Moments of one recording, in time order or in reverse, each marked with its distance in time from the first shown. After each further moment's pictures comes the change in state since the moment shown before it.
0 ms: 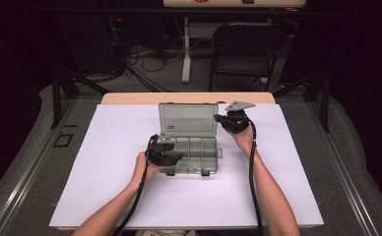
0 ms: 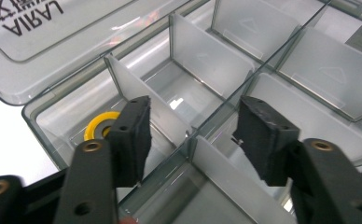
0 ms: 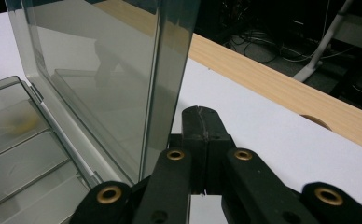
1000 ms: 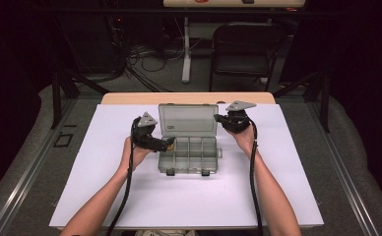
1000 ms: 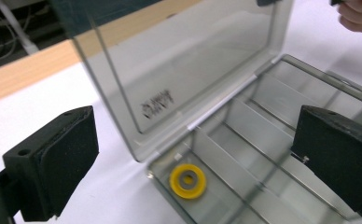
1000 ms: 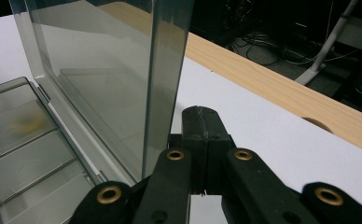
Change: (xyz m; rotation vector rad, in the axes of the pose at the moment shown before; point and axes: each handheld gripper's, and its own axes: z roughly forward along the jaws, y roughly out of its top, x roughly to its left) left arm 0.047 0.030 -0.042 -0.163 0.055 -0.015; right arm 0.000 0.001 -0.003 -0.006 0.014 -0.006
